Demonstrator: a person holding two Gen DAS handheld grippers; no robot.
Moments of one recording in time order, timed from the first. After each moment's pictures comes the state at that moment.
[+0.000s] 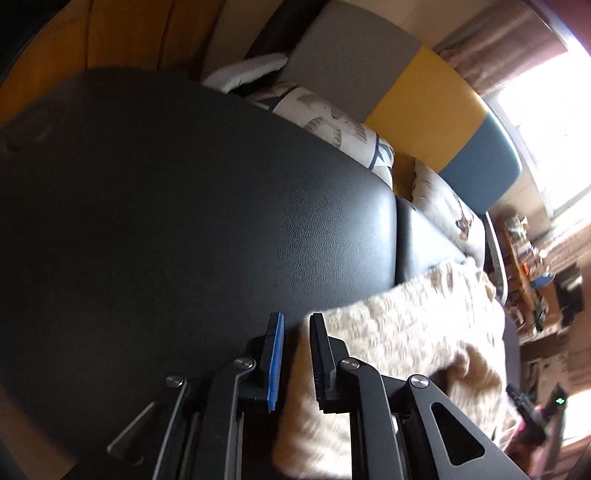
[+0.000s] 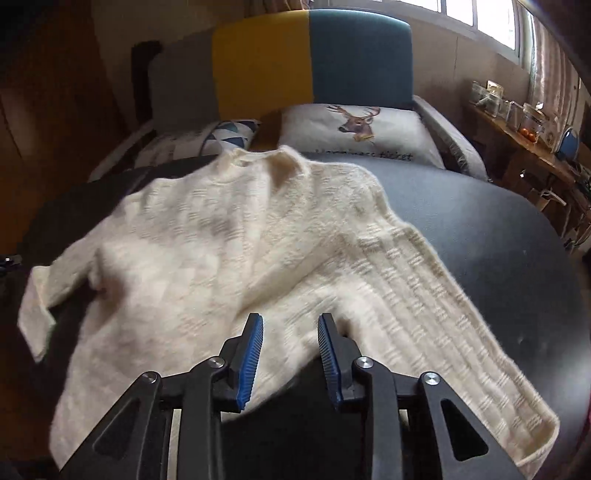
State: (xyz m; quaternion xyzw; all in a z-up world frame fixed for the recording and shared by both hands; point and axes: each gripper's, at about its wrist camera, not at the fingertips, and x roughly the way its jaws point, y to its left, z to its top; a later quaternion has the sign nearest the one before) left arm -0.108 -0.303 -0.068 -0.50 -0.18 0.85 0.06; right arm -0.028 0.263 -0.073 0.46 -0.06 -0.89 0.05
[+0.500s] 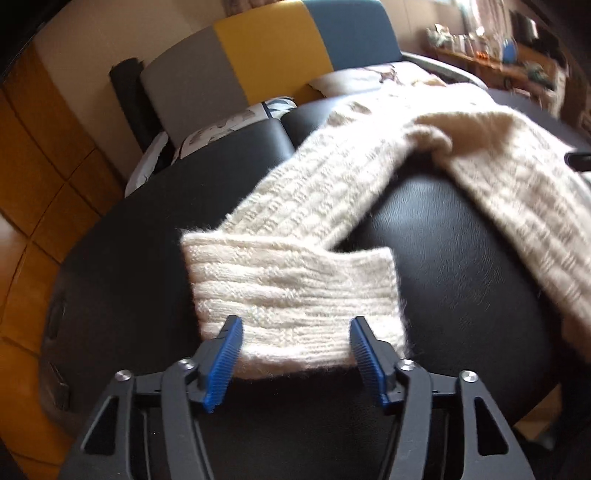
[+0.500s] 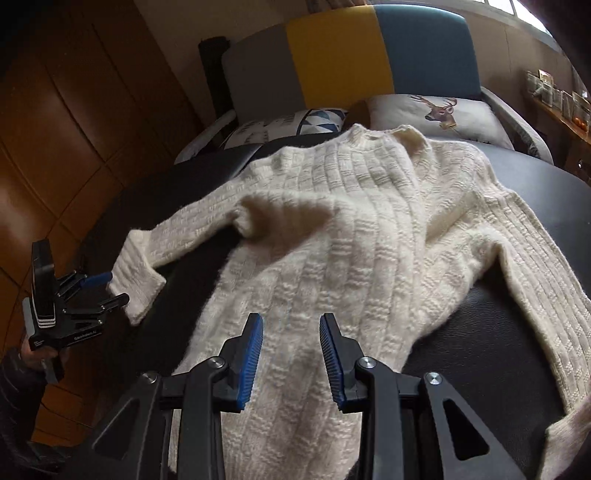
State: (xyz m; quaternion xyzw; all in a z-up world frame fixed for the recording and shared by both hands) left arm 0.005 -0.168 -0.121 -0.45 0.20 0.86 0.12; right arm 0.005 0.165 -0.075 0.46 -0.08 -0.87 0.16
